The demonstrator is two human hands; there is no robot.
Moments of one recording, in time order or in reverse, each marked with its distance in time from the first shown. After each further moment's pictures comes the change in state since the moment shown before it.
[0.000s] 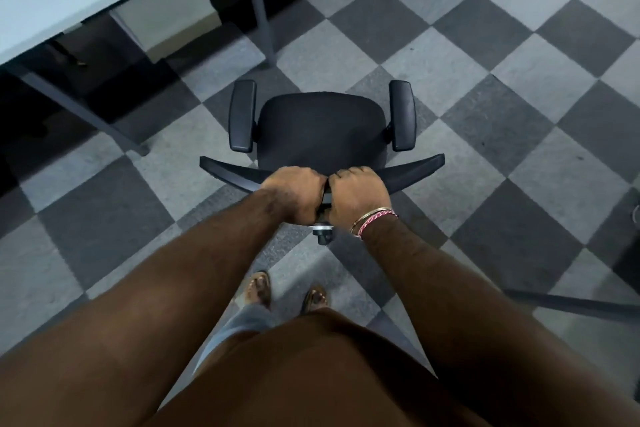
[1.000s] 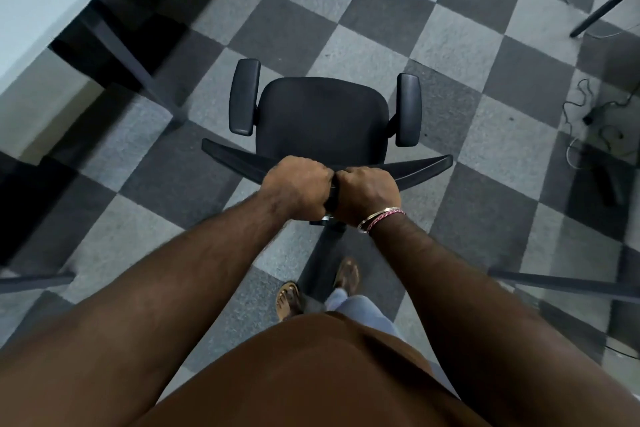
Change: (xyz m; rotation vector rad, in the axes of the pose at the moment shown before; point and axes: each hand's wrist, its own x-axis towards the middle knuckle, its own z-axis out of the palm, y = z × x) left_hand 0.310 -0.030 -0.143 0.226 0.070 0.365; right_hand 0.192 0.211 -0.020 0.088 0.020 0.412
